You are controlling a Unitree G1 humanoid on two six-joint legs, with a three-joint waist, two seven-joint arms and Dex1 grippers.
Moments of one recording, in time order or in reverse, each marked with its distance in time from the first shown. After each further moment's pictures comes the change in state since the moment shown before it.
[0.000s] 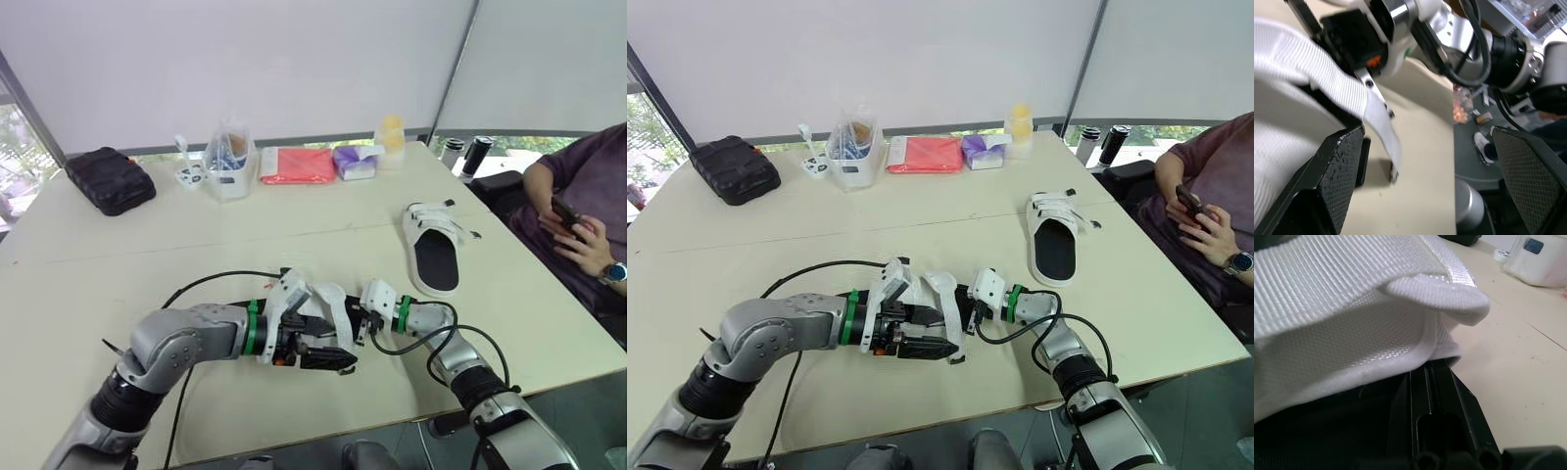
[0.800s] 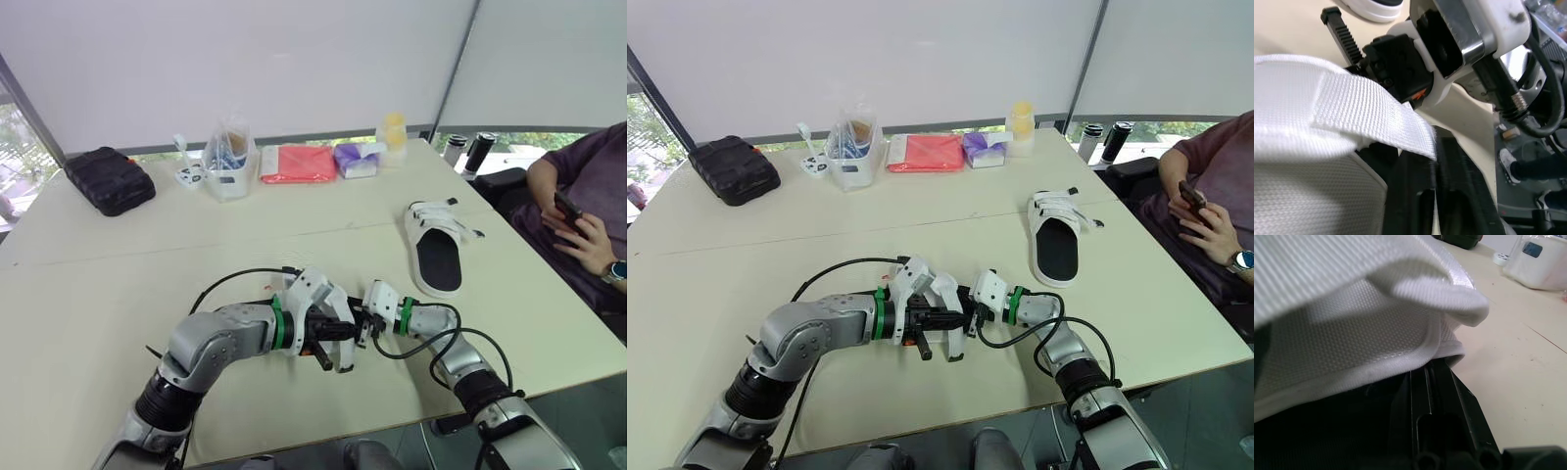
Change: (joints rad) left arm -0.004 -0.185 0.019 0.051 0.163 -0.008 0.060; right arm 0.030 -0.014 -0.001 -0.054 0.000 0.001 -0.003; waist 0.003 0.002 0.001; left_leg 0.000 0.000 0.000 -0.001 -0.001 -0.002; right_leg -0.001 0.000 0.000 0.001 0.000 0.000
